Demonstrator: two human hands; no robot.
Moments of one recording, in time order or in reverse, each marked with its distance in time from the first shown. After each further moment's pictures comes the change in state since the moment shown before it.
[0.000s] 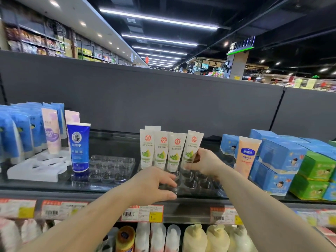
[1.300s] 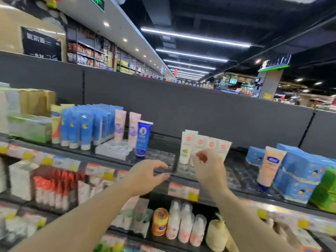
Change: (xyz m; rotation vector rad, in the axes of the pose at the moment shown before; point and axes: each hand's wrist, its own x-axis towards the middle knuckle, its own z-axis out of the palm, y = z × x) left_hand -0.147 -0.010 -0.034 -0.037 0.385 -0.283; right_hand -0.122 -0.116 0.077 0.040 0.482 -0.289
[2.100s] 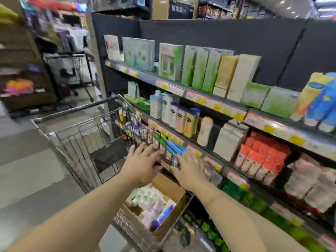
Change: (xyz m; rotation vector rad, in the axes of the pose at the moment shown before) left_hand -0.419 -0.443 -0.289 0.711 -0.001 -0.737; right_hand -0.292 -0.428 0.498 -0.195 -0.979 -0.440
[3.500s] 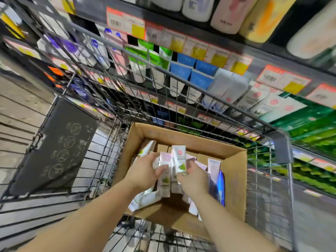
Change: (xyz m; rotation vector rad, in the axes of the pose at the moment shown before) left_hand 0.217 -0.212 0.353 -0.656 -0.777 0.078; right_hand 0.202 -0.050 0.385 0.453 -0.238 1.068
